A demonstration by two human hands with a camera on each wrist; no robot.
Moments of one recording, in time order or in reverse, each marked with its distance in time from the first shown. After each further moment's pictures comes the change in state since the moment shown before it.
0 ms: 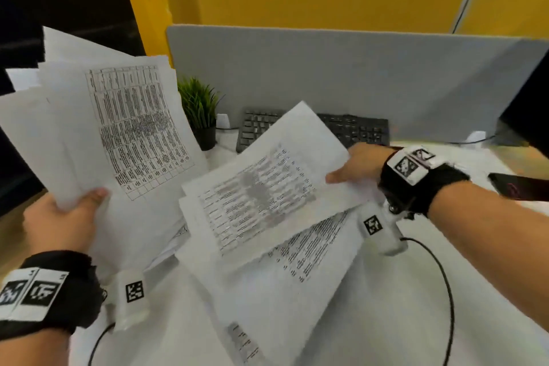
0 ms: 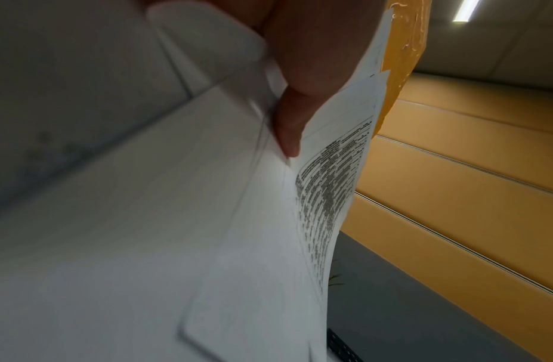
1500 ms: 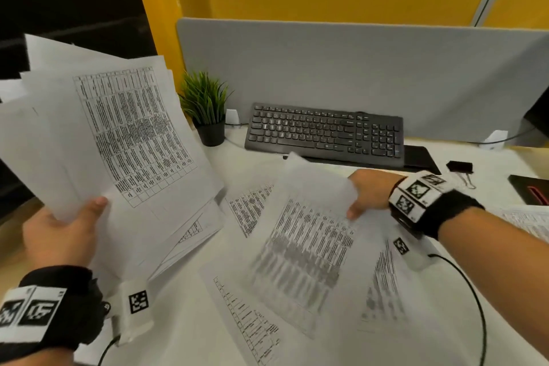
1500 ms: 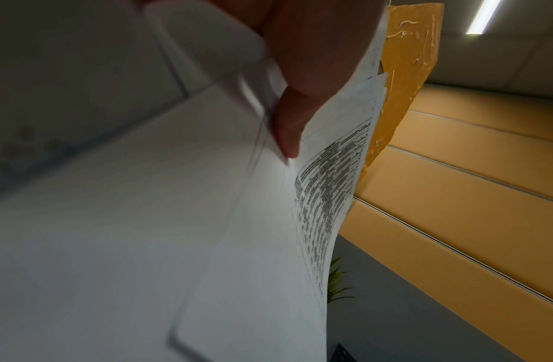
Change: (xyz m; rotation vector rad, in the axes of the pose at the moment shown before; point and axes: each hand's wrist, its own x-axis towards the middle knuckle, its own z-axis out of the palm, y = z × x) left_hand -0.074 0.052 -0.019 -0.026 -0.025 0.091; right_hand 0.010 0.020 0.038 -0.247 -0.138 -0.179
